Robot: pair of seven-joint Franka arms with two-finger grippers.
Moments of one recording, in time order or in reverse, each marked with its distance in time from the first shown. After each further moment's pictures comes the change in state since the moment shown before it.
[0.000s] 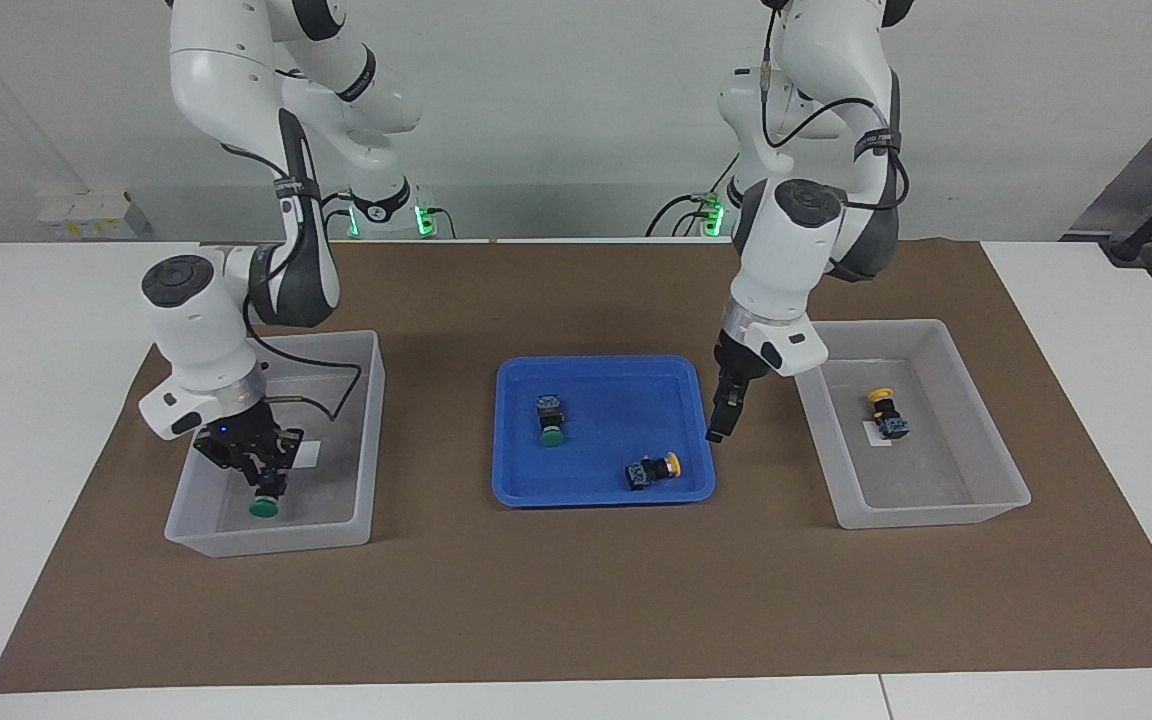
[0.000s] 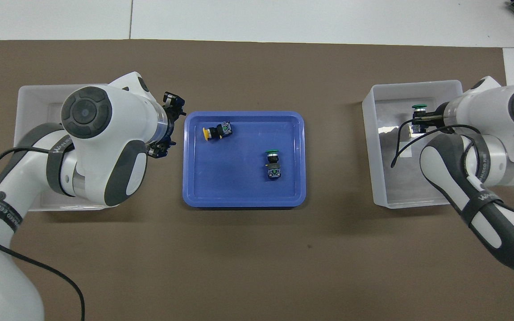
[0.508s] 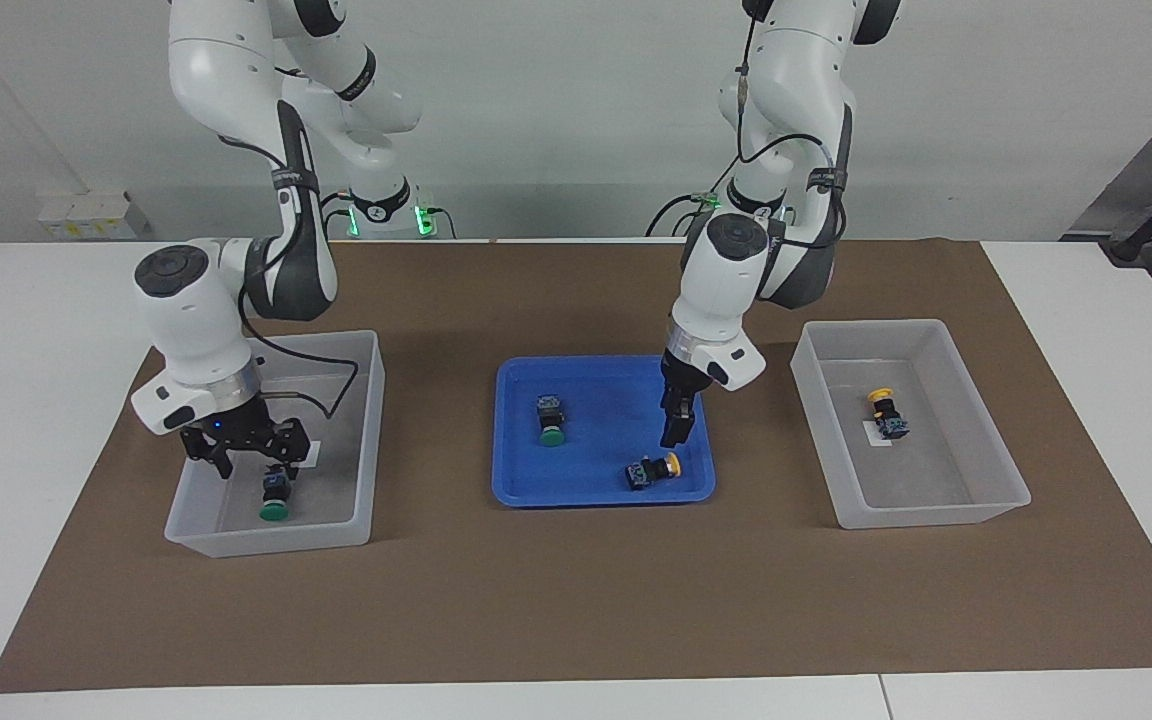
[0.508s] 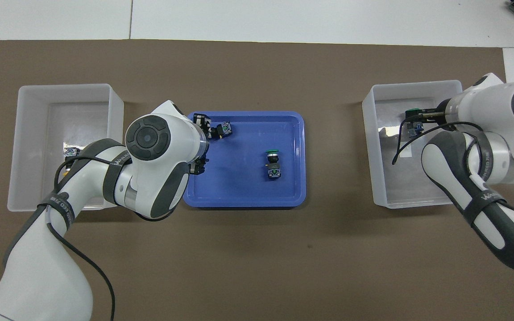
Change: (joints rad) left arm -0.079 0.091 0.003 -0.035 0.002 0.104 -0.272; right arm 0.015 -0.076 0.011 0.029 0.001 -0.089 0.031
